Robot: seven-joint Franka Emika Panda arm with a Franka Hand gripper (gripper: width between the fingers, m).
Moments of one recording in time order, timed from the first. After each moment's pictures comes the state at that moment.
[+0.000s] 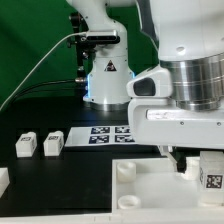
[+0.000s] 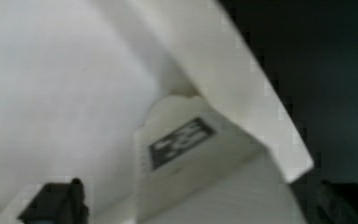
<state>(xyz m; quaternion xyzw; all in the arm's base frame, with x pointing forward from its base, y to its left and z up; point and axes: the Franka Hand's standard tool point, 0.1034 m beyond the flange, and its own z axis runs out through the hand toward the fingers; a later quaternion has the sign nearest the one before) 0.635 0.115 0.072 -0.98 0.19 0.03 0.07</state>
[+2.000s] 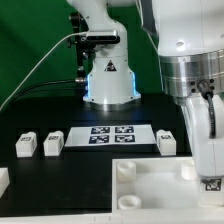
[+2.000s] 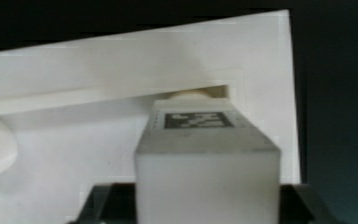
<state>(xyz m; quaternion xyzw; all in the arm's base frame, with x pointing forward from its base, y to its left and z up) 0.633 0.110 0.073 -0.65 0.75 0.04 0.04</state>
